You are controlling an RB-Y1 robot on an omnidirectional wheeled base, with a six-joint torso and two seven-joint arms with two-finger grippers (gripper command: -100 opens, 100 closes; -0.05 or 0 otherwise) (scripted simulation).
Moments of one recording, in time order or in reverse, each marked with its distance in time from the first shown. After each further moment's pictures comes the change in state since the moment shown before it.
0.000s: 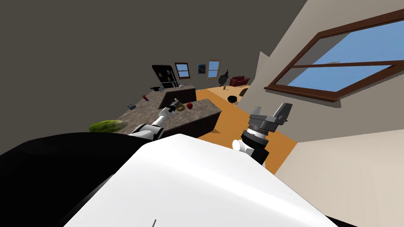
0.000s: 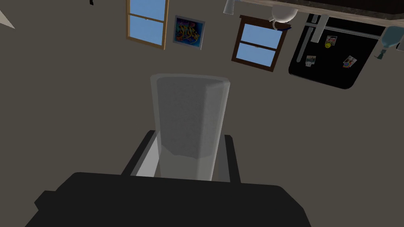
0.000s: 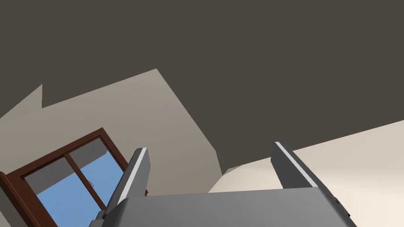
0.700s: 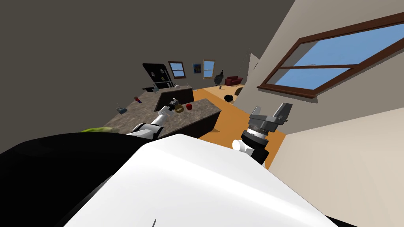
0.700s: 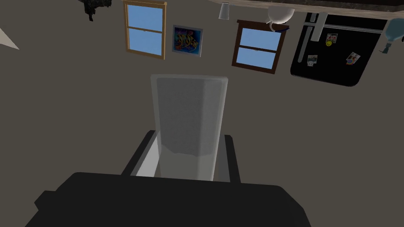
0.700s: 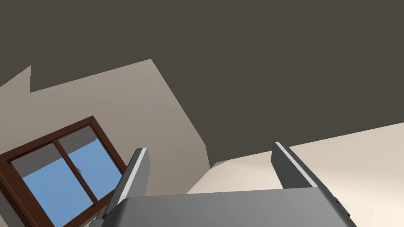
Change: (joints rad) left arm -0.018 0.018 0.001 -0.021 -0.039 0.122 -0.024; right arm 0.000 0.000 0.000 0.000 0.000 0.000 0.000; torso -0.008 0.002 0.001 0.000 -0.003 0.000
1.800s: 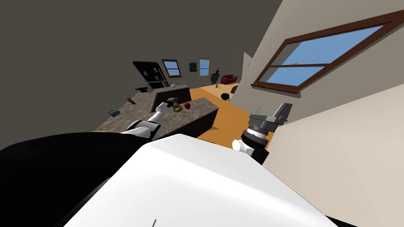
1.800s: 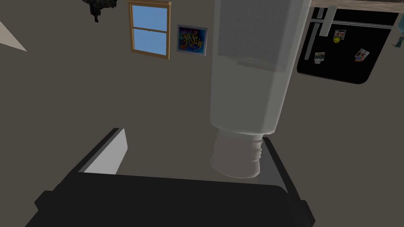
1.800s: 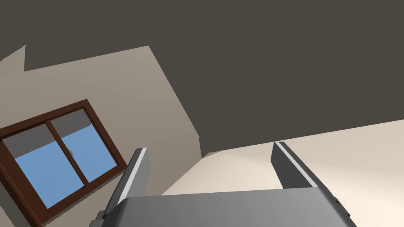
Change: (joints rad) left arm -0.043 0.090 -0.051 -0.025 0.055 0.101 0.025; right arm 0.000 0.000 0.000 0.000 0.000 0.000 0.000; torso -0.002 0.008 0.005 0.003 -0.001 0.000
